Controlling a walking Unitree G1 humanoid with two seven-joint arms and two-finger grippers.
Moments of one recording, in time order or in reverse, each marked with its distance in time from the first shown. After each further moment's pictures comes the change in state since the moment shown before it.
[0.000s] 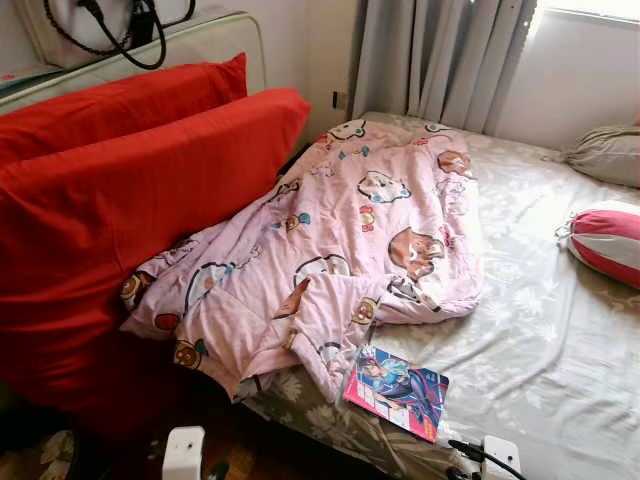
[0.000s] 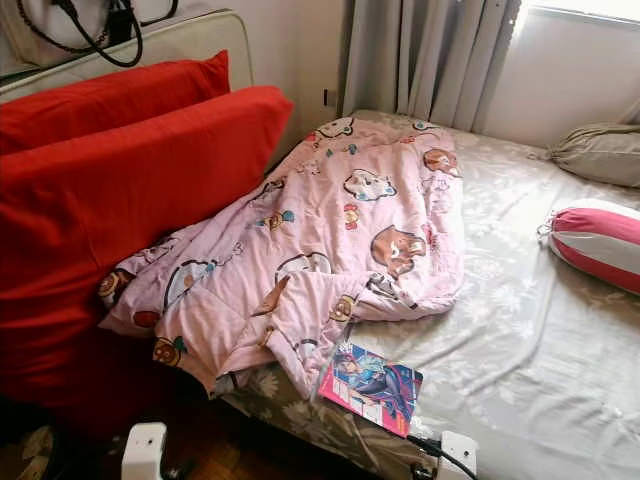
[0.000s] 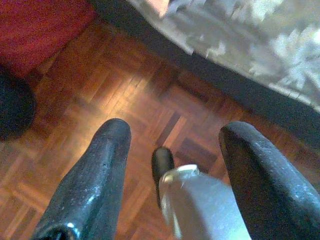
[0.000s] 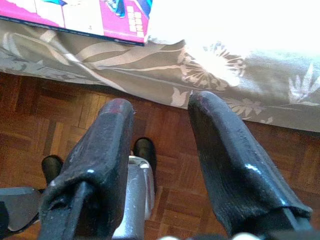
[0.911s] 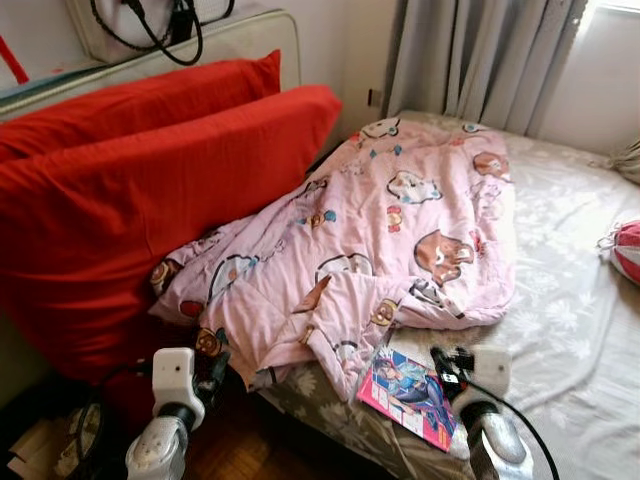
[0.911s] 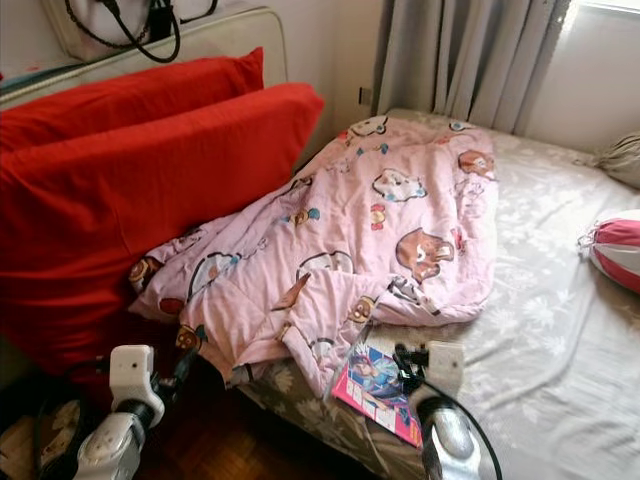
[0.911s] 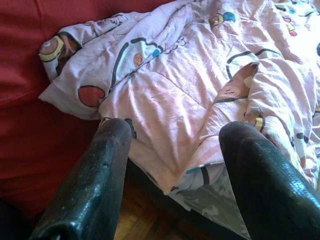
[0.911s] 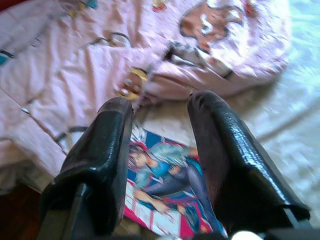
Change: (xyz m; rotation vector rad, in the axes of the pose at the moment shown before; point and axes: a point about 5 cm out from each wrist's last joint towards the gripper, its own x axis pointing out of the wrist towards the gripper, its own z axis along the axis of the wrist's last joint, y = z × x) left arm -0.007 -0.004 0.108 -0.007 -0.628 -0.090; right arm -0.008 0.044 0.104 -0.096 -0.618 0.169
